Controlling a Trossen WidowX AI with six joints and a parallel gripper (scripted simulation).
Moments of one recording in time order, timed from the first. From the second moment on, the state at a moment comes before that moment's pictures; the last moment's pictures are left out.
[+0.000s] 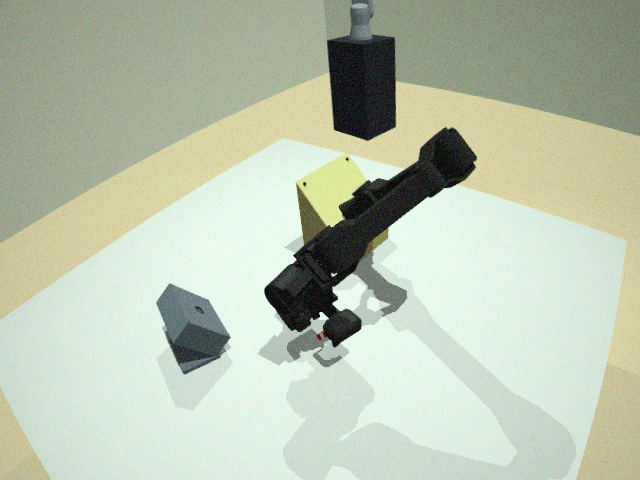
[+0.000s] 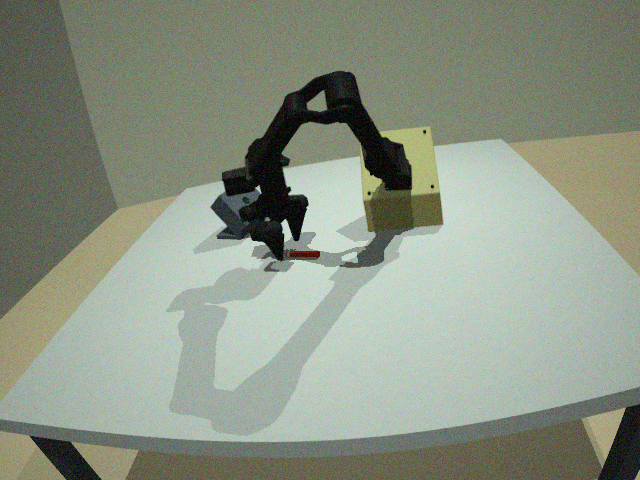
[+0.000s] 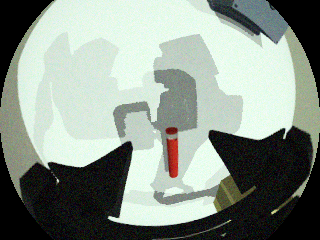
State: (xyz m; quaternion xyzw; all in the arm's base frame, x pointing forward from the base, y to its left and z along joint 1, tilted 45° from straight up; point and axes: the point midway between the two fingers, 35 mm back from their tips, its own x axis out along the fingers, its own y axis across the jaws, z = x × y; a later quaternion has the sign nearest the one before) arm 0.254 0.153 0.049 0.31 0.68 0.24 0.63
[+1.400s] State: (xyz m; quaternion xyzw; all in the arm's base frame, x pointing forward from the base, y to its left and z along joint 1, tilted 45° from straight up) arm 0.250 0.162 0.040 0.31 0.68 0.24 0.62
